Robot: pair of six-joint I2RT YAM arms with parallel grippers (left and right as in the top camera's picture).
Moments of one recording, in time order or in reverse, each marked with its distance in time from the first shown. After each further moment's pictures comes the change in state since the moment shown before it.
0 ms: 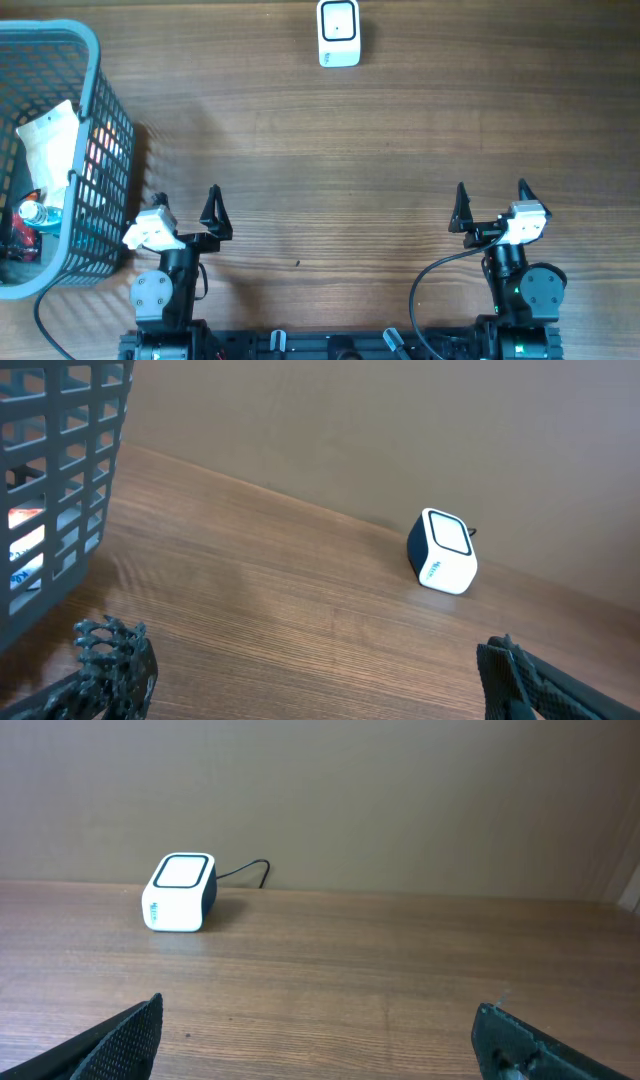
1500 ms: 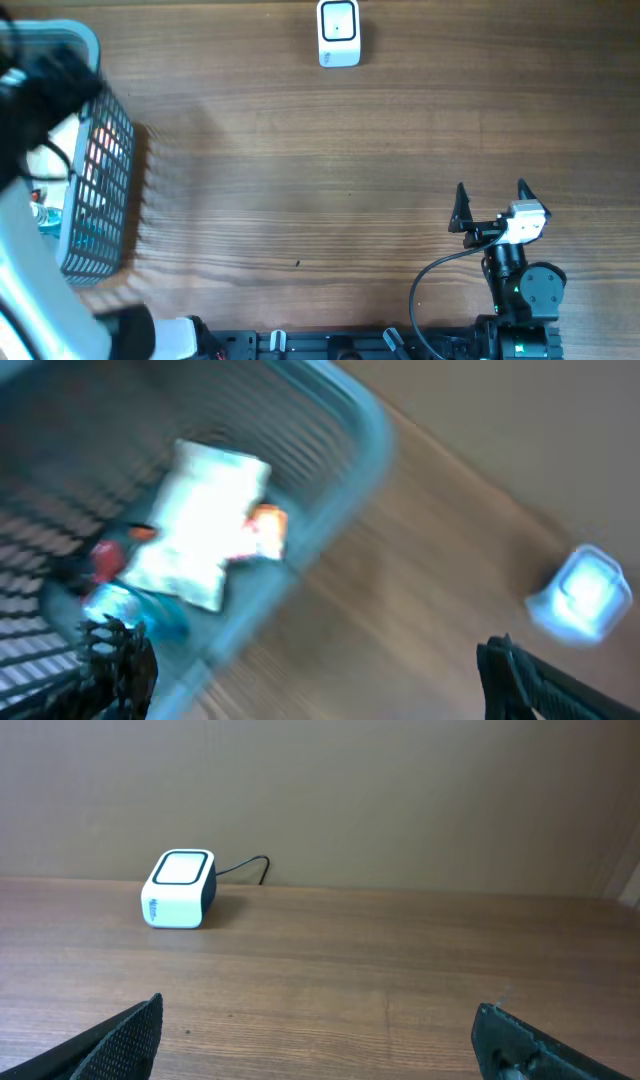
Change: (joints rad) left arm 0.177 1.560 2.378 -1.595 -0.243 -0.100; right arm 0.000 0.008 0.000 0.000 0.001 0.000
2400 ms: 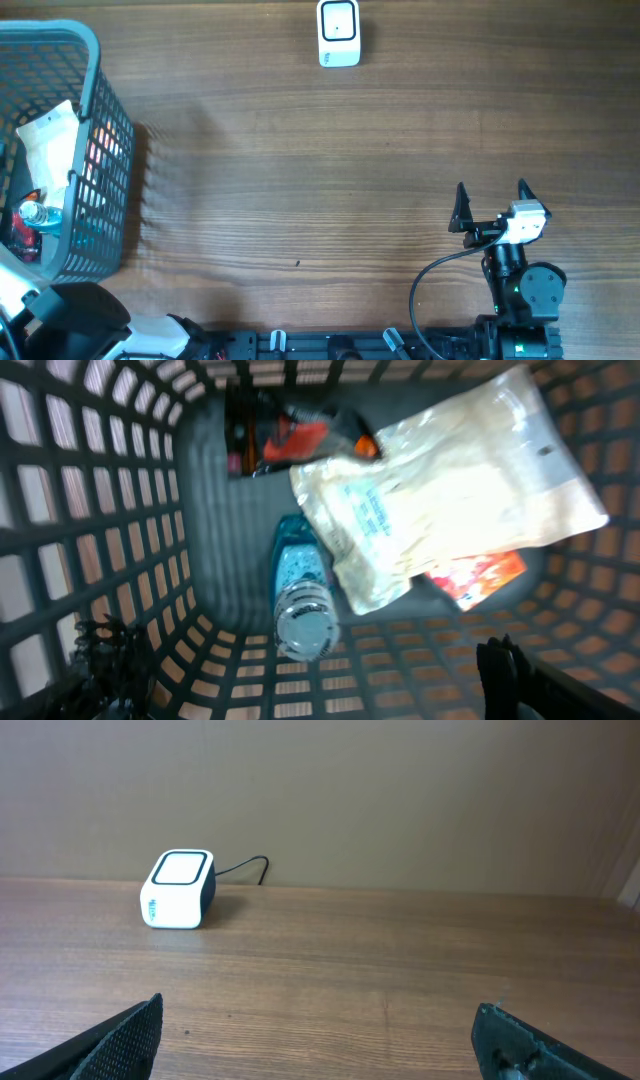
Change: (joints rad) left arm 0.588 0.095 -0.533 0.165 0.090 -0.237; right arm 0.000 0.000 0.000 0.000 0.003 0.000
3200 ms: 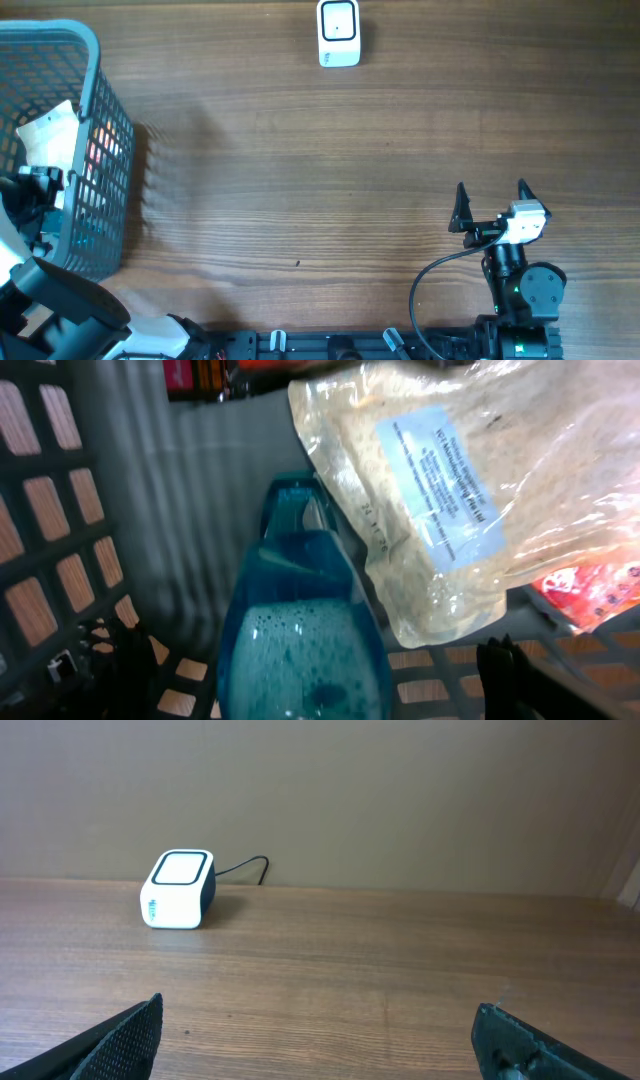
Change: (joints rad) left arm 0.000 0.001 -0.451 0.308 0.080 -0.003; right arm 0.000 0.000 0.000 0.000 0.000 0.000
